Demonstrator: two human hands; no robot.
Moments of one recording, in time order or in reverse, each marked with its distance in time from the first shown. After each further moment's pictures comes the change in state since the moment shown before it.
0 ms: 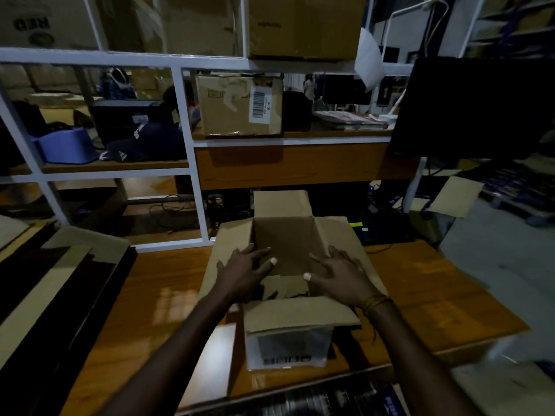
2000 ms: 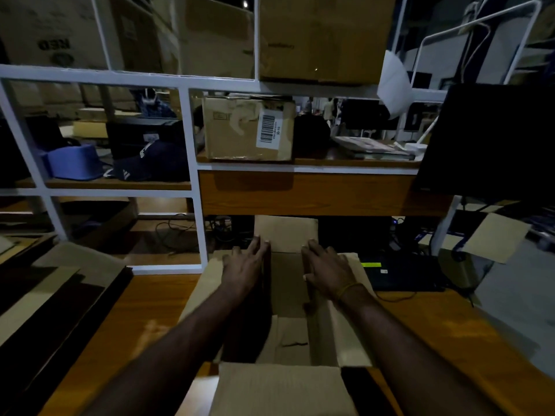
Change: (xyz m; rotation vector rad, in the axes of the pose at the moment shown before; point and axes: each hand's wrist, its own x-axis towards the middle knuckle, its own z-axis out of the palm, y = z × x) left_hand 0.139 0.006 0.002 0.658 0.117 -0.087; right_hand 0.174 0.015 -0.008 -0.399 0.066 -0.220
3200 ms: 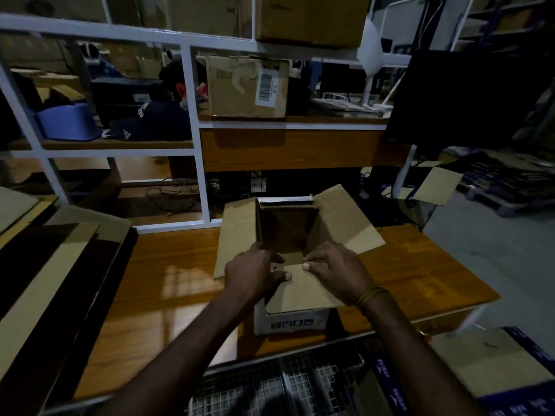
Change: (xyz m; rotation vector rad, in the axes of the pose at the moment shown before) left_hand -0.213 -0.031 -0.012 -0.431 0.019 0.160; right_hand -0.221 -0.122 -0.032 0.361 0.189 0.094
